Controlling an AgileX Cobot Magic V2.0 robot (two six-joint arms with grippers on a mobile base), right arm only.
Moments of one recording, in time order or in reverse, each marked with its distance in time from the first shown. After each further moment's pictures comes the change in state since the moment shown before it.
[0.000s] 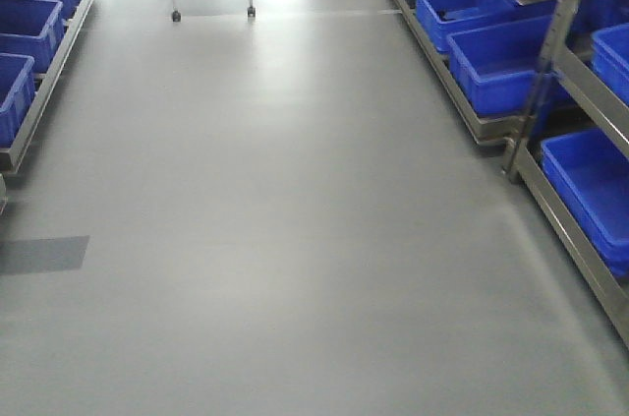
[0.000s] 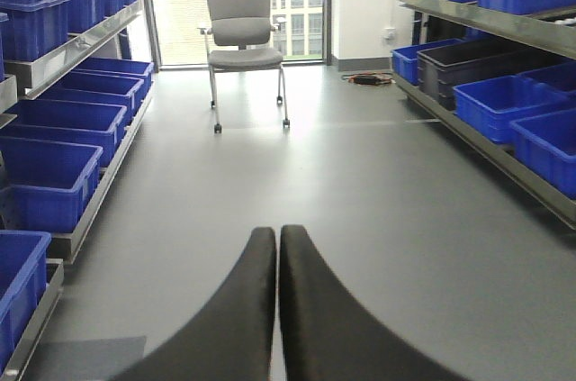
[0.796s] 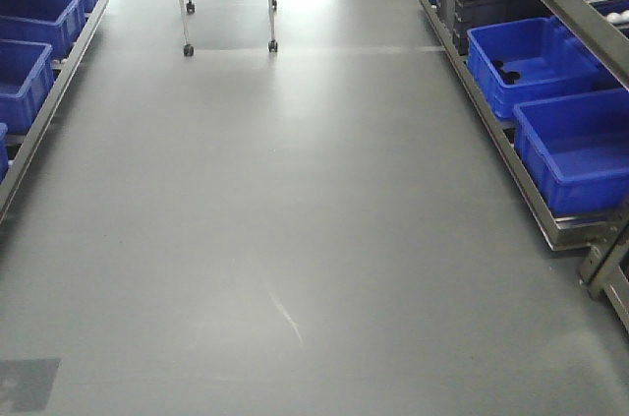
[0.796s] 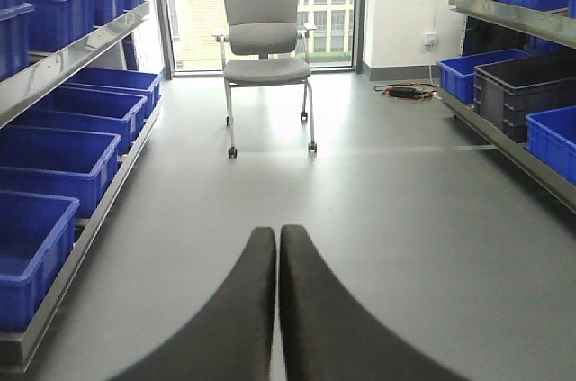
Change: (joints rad) arm 0.000 0.000 0.000 0.000 0.000 0.000
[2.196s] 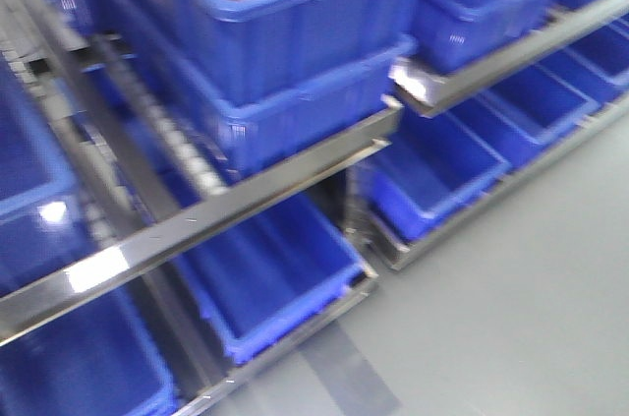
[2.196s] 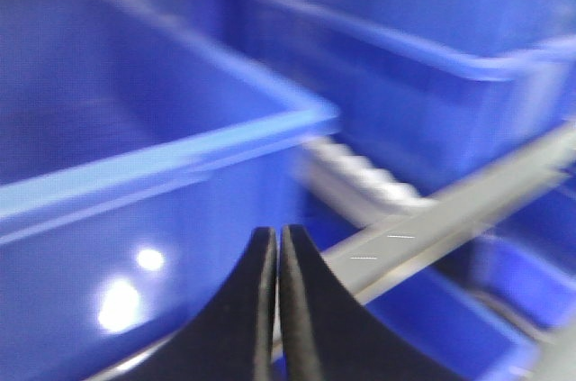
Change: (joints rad) arm 0.000 0.000 0.000 0.000 0.000 0.000
